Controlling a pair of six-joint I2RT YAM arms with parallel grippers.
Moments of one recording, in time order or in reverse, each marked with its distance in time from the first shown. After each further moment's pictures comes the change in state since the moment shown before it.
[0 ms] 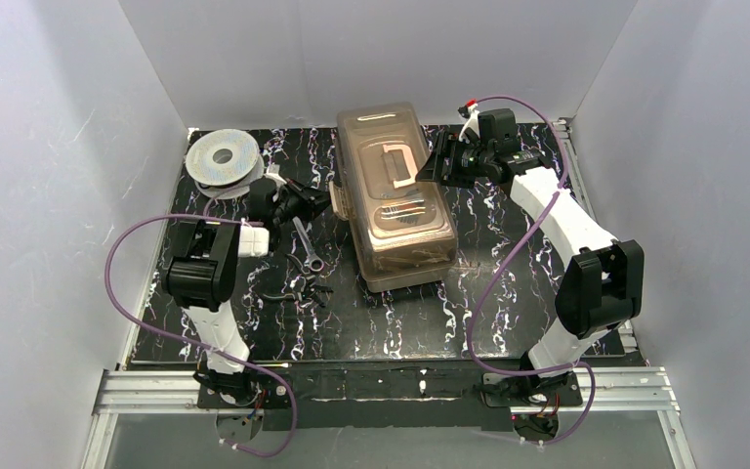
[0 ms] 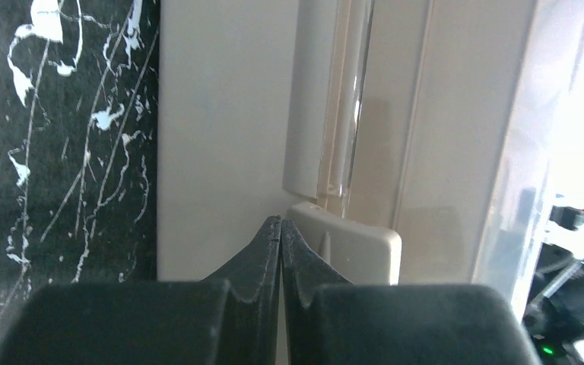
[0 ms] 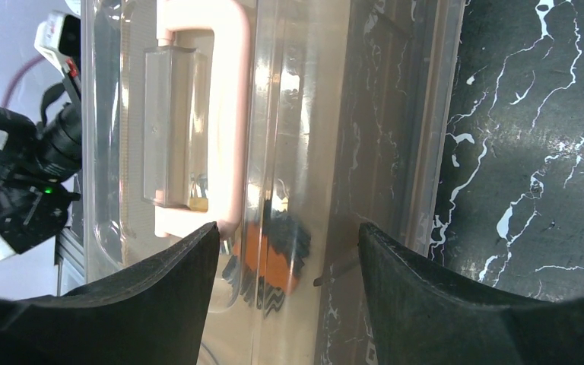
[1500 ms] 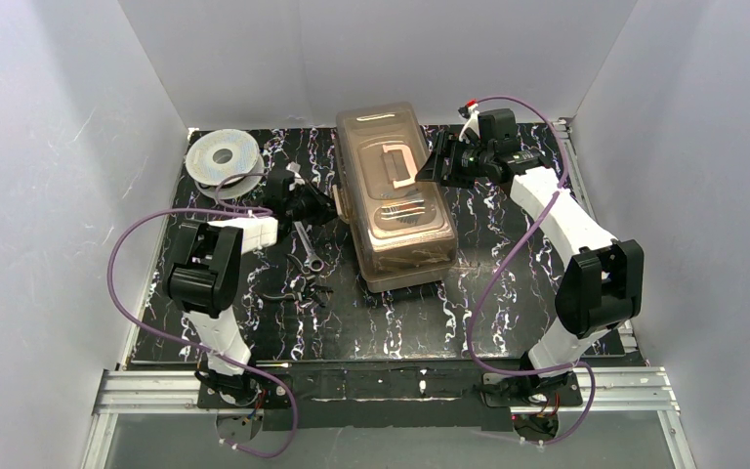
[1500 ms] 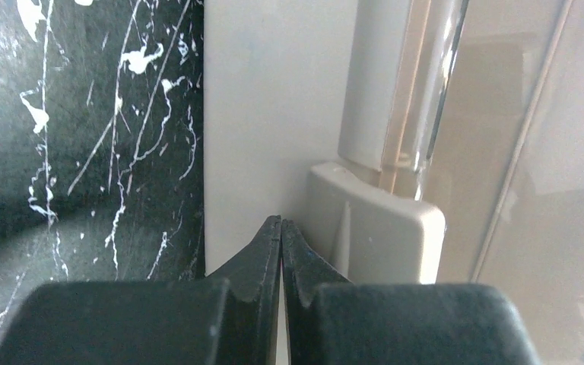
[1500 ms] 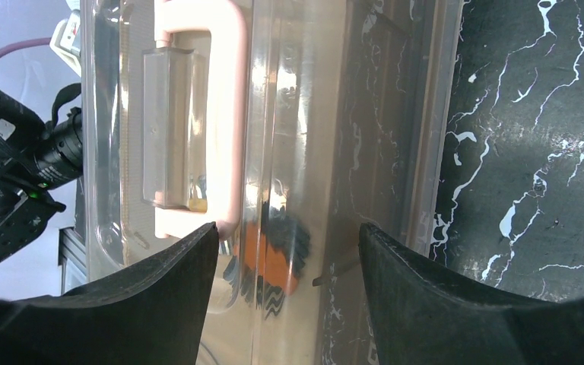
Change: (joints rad) left arm -0.083 -0.039 0.170 -0.514 -0.064 0.296; right arm -0.002 0.002 0.000 -0.001 -0.001 0.009
